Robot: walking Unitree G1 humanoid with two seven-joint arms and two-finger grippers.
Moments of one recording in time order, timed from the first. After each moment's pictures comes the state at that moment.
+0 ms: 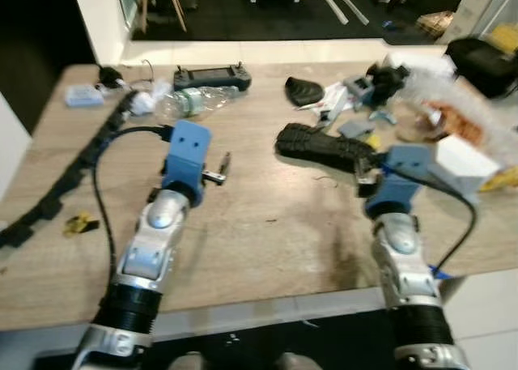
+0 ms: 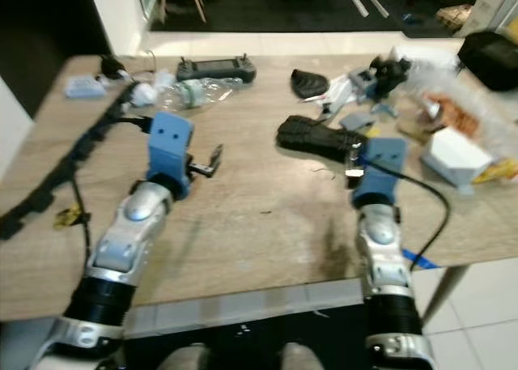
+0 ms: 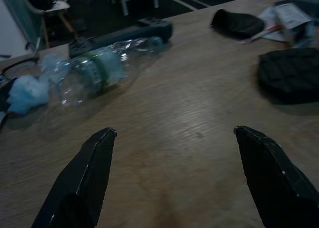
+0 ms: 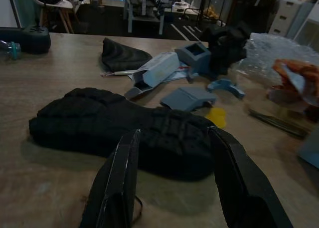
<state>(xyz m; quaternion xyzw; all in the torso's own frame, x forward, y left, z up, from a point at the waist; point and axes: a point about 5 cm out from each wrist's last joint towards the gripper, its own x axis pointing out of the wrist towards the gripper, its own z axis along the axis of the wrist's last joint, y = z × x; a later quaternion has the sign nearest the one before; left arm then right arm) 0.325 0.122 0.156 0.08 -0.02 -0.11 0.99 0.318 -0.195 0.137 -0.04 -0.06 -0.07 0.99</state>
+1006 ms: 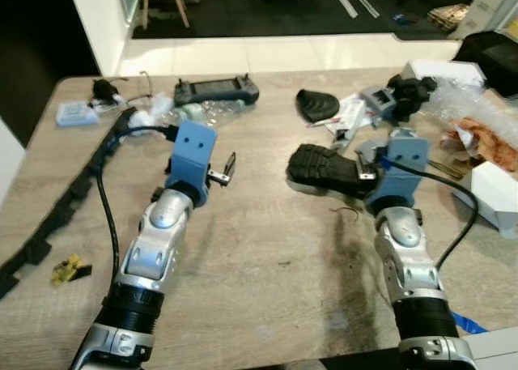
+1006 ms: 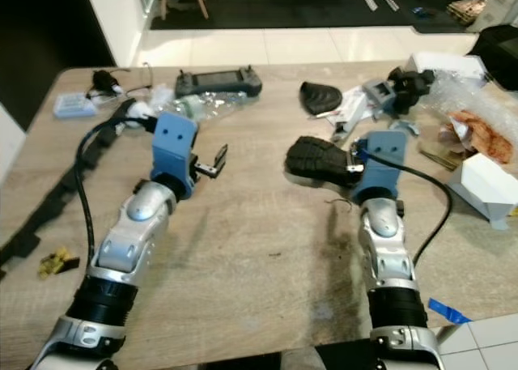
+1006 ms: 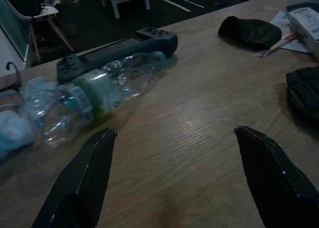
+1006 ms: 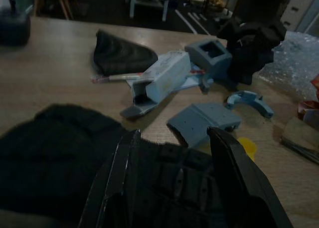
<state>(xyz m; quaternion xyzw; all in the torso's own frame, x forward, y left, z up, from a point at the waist) 0.322 0.116 0.156 0.09 -0.02 -0.14 0.99 0.324 -0.213 0.130 -0.07 -0.02 -0.06 1.00</state>
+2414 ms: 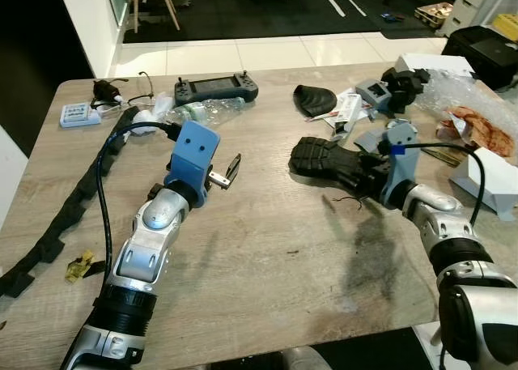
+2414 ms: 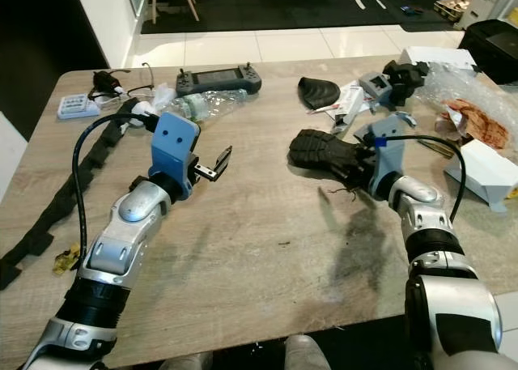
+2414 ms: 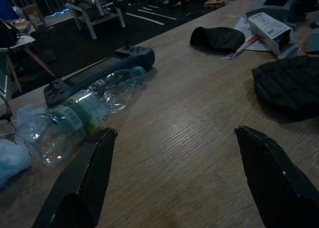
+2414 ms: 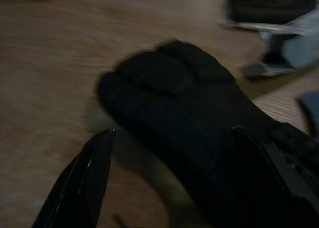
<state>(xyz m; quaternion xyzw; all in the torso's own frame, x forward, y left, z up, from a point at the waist) 0.318 0.119 0.163 0.12 -0.04 -0.19 0.97 0.354 -0.237 0.126 -0.05 0.11 0.27 0.95</state>
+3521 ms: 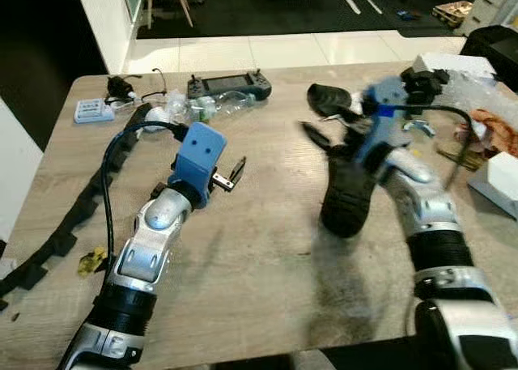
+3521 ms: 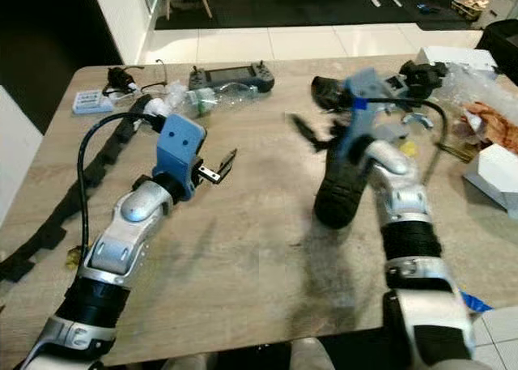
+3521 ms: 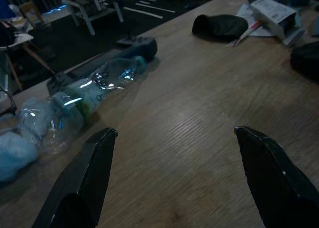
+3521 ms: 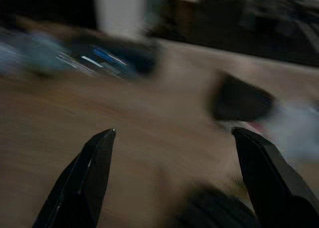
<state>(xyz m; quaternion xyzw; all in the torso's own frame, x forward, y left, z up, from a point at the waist) 0.317 0.113 0.163 0.13 -0.05 -0.21 0.97 0.365 -0.216 0.186 -0.06 -0.02 0.17 0.98</state>
